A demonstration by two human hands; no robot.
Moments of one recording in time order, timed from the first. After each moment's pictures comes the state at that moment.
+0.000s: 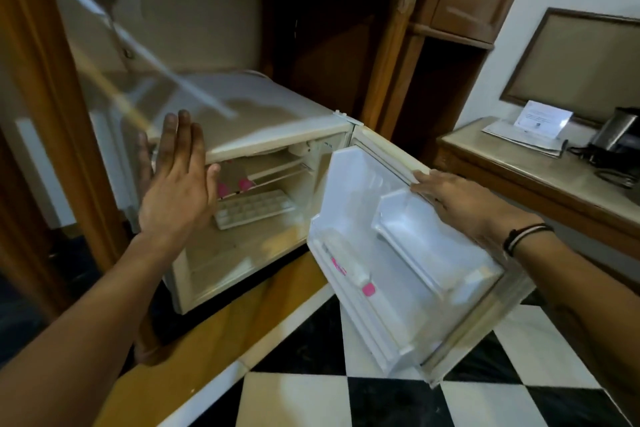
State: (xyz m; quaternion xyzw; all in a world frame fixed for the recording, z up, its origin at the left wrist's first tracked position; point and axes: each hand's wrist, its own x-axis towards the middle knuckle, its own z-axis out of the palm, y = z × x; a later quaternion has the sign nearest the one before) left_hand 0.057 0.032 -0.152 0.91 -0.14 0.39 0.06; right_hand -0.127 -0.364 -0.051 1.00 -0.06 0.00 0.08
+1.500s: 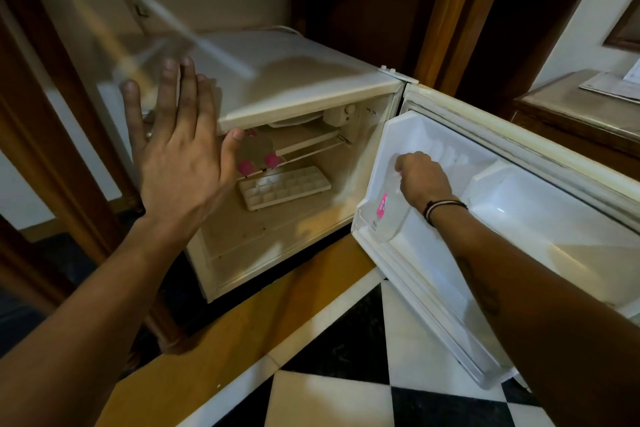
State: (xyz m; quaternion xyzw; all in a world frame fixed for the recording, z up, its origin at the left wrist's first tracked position) left_hand 0.082 0.025 -0.163 0.88 -0.12 0.45 0.02; right_hand 0.058 -0.343 -0.196 0.98 -0.15 0.12 -0.01
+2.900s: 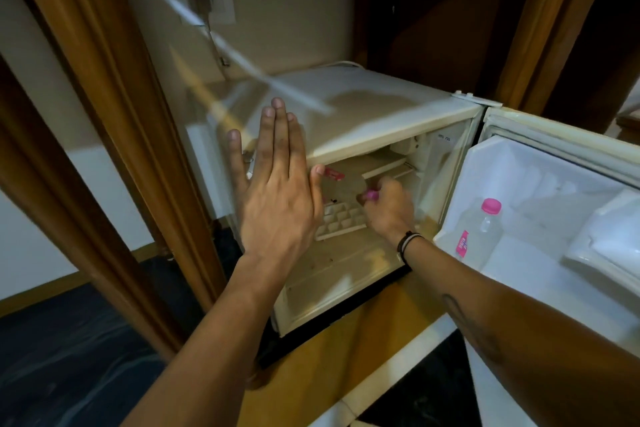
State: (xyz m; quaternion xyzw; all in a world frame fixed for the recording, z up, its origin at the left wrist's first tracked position) left_hand 0.088 0.022 -0.170 0.86 -0.10 0.50 -0.01; right_hand 0.127 -0.169 -0.221 0.89 -0.17 0.19 -0.39
